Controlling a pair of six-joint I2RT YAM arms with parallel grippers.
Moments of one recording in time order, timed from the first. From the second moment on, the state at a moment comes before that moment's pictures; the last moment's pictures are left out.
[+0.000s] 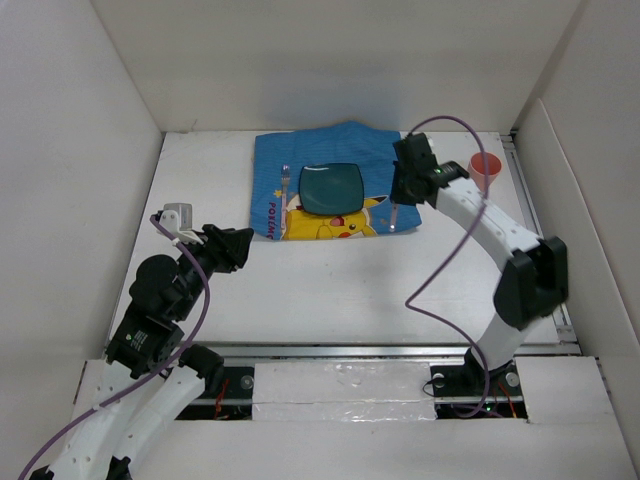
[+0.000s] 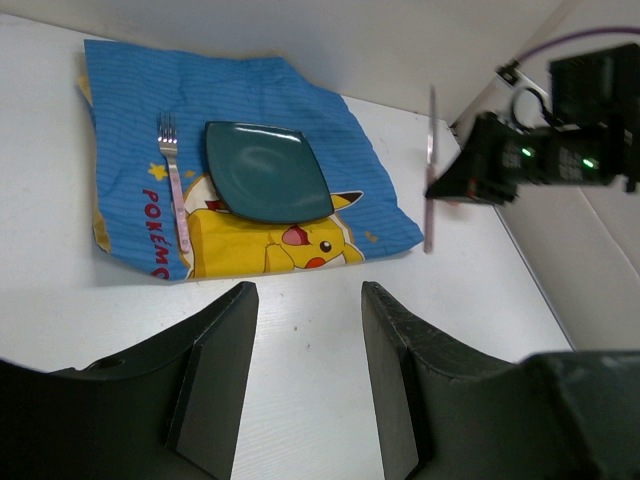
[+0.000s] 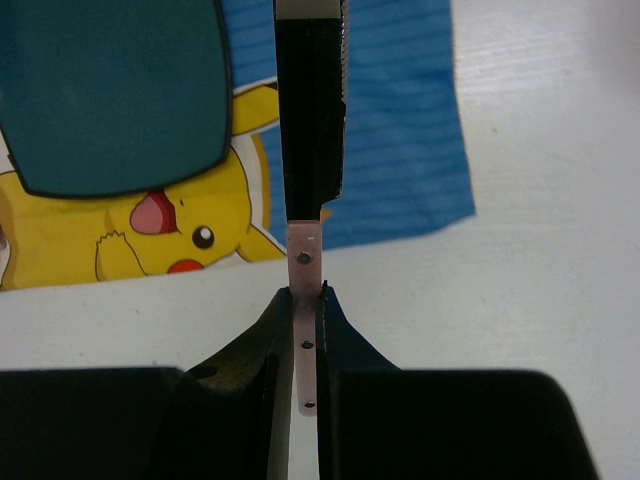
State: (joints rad) left arm -0.48 0.46 0.80 -0.40 -0.11 -0.49; right arm 0.43 1.62 1.43 -0.69 0.26 0.51
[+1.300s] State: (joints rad) left arm -0.49 0.52 0.79 -0.40 -0.13 -0.47; right arm 0.34 2.39 2.08 -0.76 0.12 0.32
